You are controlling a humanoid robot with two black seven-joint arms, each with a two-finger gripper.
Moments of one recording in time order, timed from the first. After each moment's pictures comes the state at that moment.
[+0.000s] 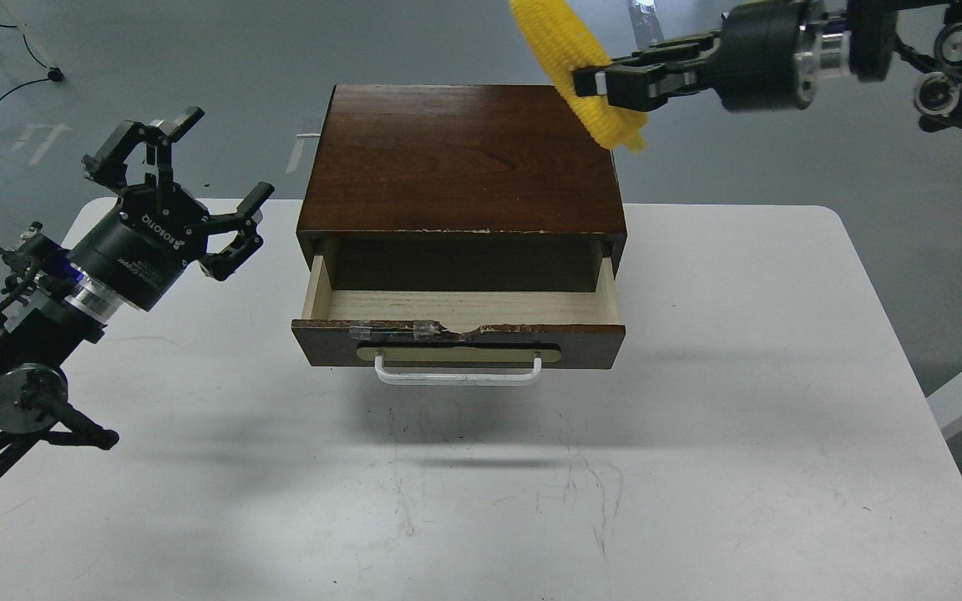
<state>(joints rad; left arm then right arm) -0.46 0.70 -0.78 -1.25 0.18 -0.49 -0.49 1.88 -0.51 -0.43 1.21 -1.10 0.26 0.49</state>
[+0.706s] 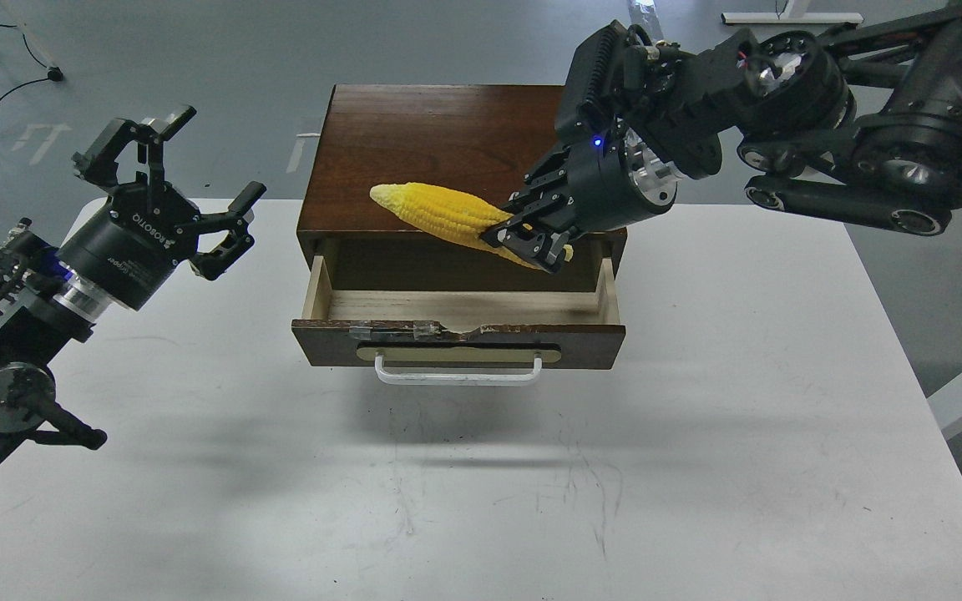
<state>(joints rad) -0.46 0.72 -0.78 -1.25 0.18 -0.49 -0.49 1.89 -0.29 -0.67 1.22 -1.38 0.08 0.49</state>
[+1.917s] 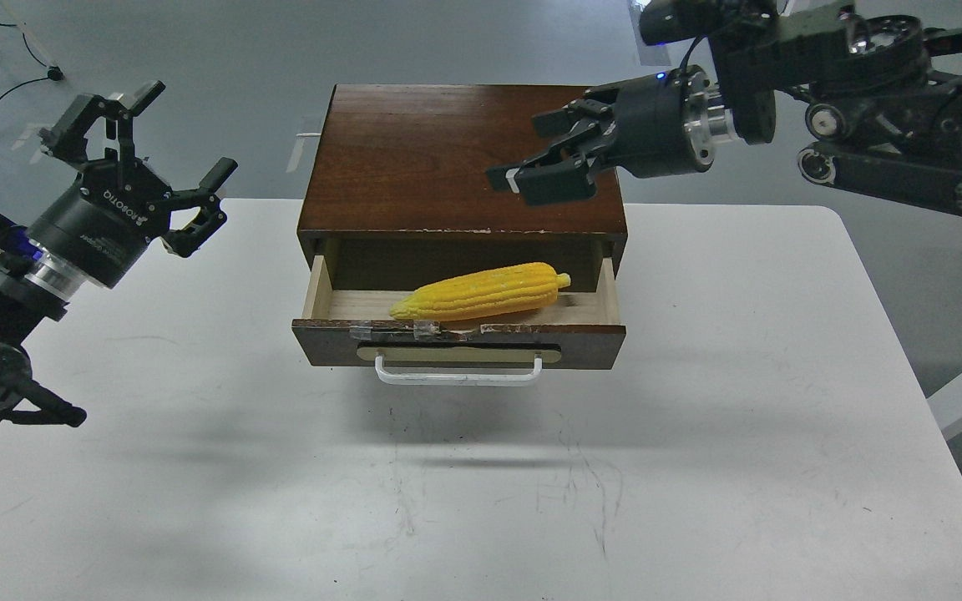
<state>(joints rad) -0.54 0.76 -0.80 -1.20 0.21 -0.49 -0.49 1.66 -0.66 -0.44 1.23 -0.69 0.05 0.49</state>
